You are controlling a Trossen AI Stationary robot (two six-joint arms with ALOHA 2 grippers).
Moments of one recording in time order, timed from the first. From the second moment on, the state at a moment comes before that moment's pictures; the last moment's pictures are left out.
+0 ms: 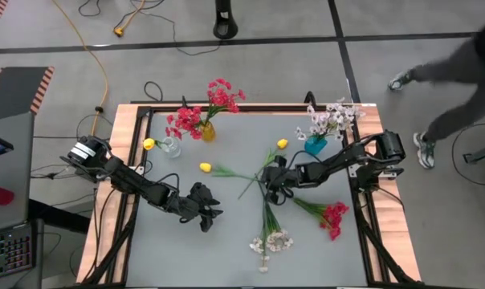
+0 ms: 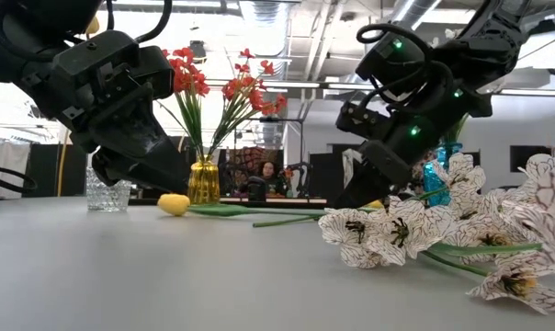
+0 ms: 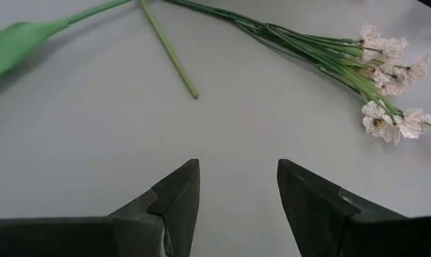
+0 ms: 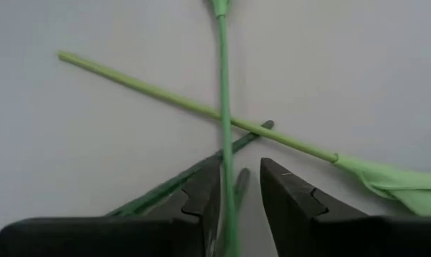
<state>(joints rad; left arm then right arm) -0.42 1.55 0.51 0.36 -0.41 -0.77 0.06 1.72 0.68 0.26 0.29 0.18</state>
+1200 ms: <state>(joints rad) -0.42 1.55 0.51 0.36 -0.41 -0.77 0.06 1.72 0.68 0.22 0.29 0.21</state>
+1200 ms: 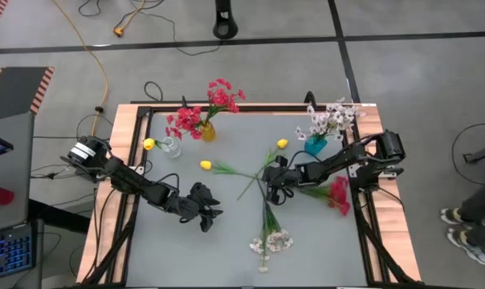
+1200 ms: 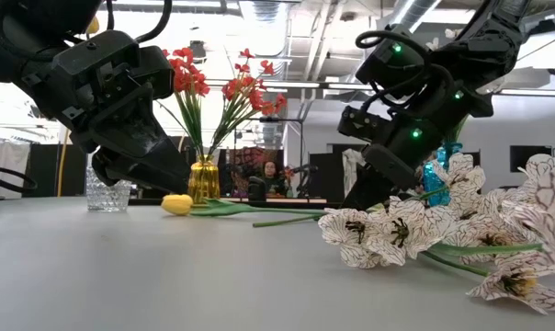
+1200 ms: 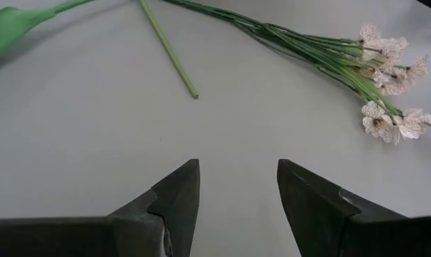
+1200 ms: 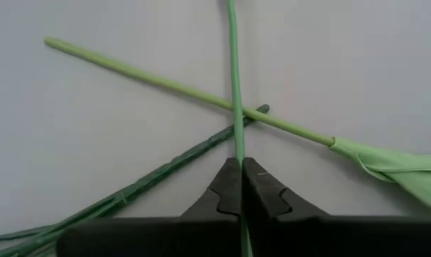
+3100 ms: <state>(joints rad) -0.43 1.55 0.52 0.82 -0.80 -0.66 0.28 1.72 0.97 0.28 0.37 0.23</state>
